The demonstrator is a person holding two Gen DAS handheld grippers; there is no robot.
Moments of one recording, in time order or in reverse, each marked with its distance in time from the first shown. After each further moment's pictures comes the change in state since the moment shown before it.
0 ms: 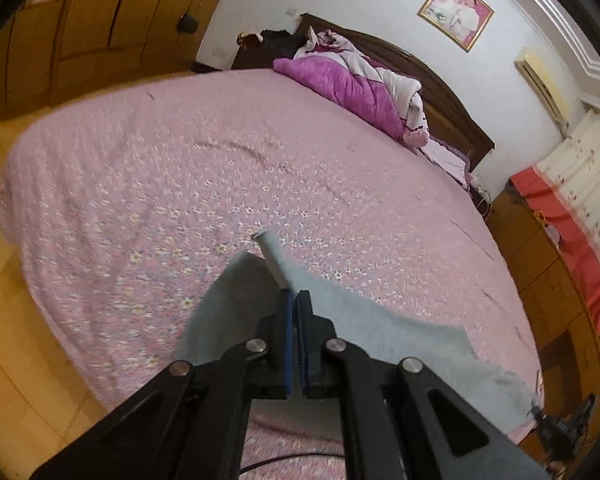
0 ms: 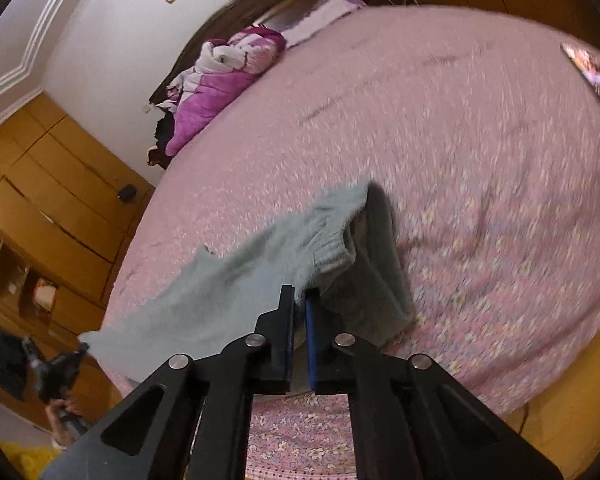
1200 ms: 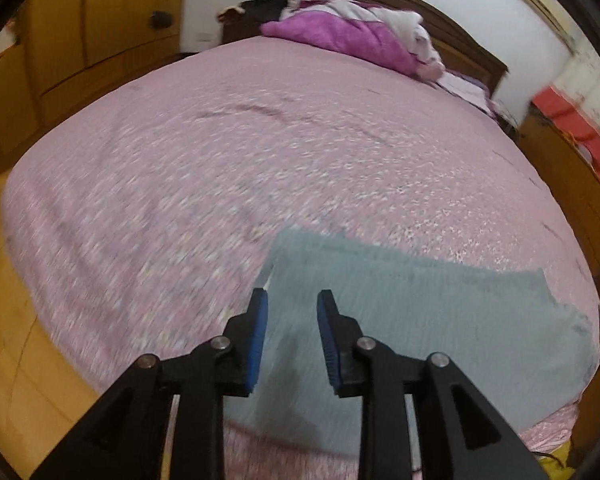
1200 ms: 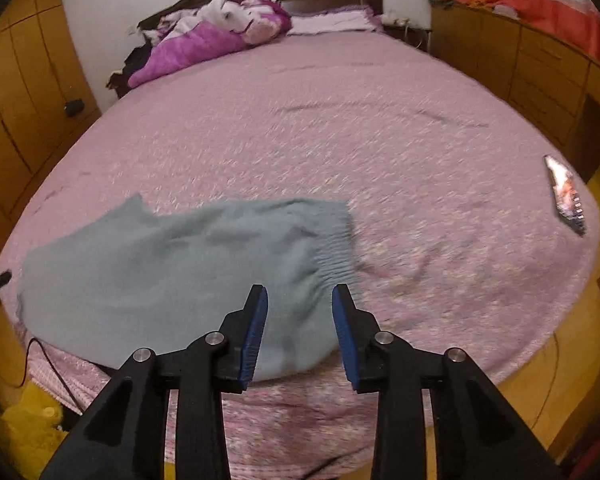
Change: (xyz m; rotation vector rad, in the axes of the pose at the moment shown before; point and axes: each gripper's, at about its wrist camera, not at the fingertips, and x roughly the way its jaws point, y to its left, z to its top) left arm 0.089 0.011 -0.001 0.233 0.139 0.139; right arm 0.030 0.062 0.000 -0.334 0.073 -0.350
